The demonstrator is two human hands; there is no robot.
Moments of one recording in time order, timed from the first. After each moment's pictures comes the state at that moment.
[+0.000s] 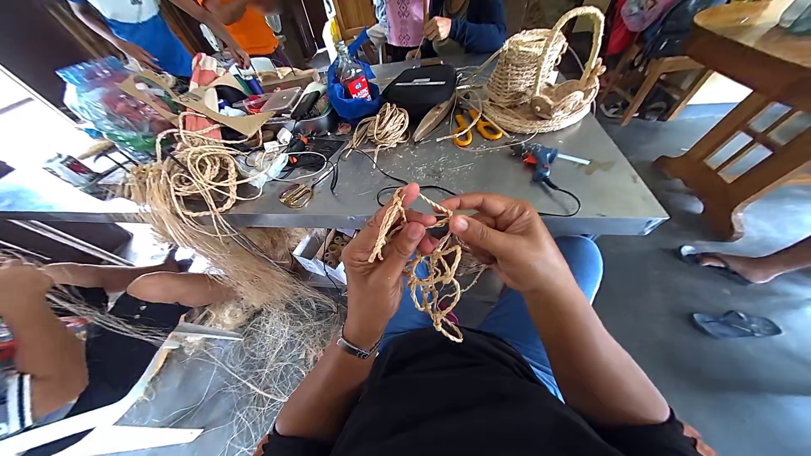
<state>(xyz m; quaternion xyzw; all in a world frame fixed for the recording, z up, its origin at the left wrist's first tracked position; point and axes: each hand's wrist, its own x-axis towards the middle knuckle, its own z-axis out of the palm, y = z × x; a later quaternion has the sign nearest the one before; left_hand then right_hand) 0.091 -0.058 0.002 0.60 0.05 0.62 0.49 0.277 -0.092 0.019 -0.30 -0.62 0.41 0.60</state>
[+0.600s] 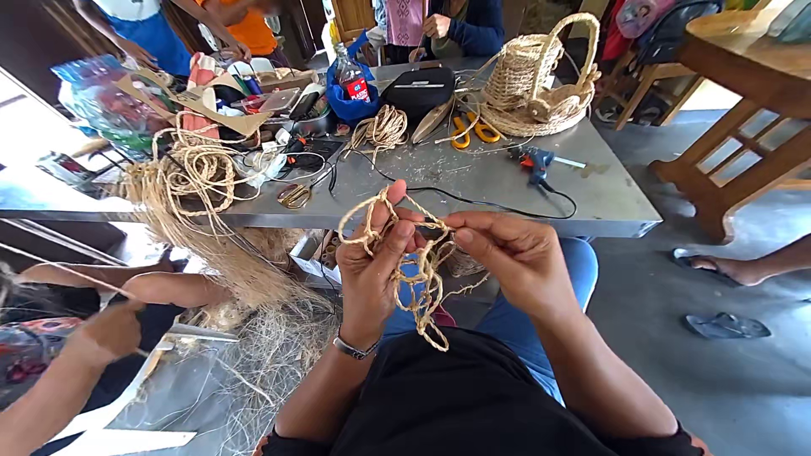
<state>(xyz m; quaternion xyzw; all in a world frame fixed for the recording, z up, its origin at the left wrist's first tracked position) 0.090 -0.059 0.003 0.57 0.05 0.64 0.52 0.273 -0.112 0.015 -0.32 -0.69 0.22 0.61</state>
